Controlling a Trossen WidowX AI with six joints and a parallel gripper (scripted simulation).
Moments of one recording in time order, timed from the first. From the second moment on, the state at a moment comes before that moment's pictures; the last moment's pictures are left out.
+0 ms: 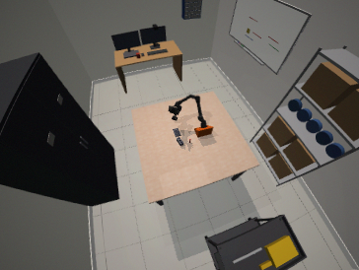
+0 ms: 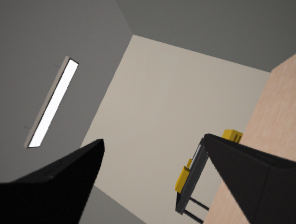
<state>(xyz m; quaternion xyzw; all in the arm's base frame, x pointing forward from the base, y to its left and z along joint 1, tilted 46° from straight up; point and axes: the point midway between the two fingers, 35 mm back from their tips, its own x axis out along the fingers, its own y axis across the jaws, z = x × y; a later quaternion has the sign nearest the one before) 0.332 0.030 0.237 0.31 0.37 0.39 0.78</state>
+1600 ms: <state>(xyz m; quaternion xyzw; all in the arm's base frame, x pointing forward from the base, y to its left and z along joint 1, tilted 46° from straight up) 0.360 0.081 0.023 0.21 0.35 -0.66 0.63</state>
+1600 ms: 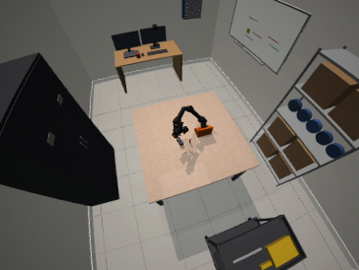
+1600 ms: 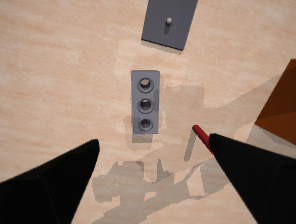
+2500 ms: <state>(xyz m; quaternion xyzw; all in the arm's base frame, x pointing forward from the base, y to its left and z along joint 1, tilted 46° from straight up) 0.355 0.021 -0.036 0.22 0.33 -0.67 0.63</state>
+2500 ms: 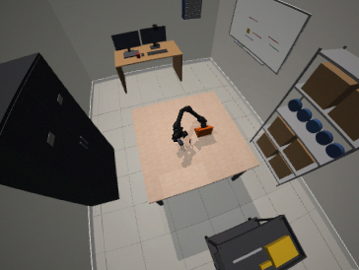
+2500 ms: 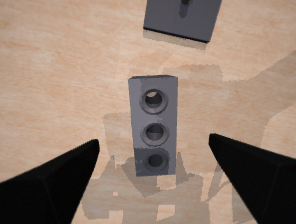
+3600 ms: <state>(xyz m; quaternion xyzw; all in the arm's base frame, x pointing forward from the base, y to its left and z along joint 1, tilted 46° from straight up) 0.350 -0.017 -0.071 0.22 0.32 -0.67 0.63</state>
